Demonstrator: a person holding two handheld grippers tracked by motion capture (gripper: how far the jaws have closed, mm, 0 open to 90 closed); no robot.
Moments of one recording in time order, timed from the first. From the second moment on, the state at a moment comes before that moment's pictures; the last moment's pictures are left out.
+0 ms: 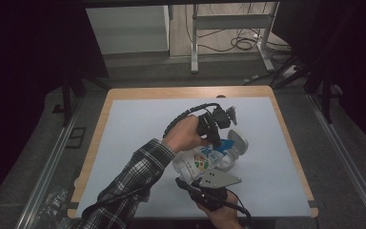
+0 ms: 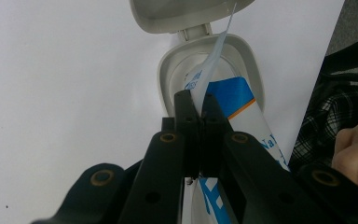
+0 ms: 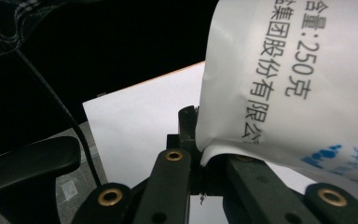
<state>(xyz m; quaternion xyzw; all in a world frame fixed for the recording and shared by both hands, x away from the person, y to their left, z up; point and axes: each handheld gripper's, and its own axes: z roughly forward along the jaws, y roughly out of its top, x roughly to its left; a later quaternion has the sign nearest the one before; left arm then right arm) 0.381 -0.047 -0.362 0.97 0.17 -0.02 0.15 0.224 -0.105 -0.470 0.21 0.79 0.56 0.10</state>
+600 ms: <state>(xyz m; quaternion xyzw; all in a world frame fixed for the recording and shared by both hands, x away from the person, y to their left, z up) 0.380 -0.048 -0.362 0.97 0.17 -0.01 0.15 0.224 -0.105 -0.469 0.21 0.79 0.57 0.10</state>
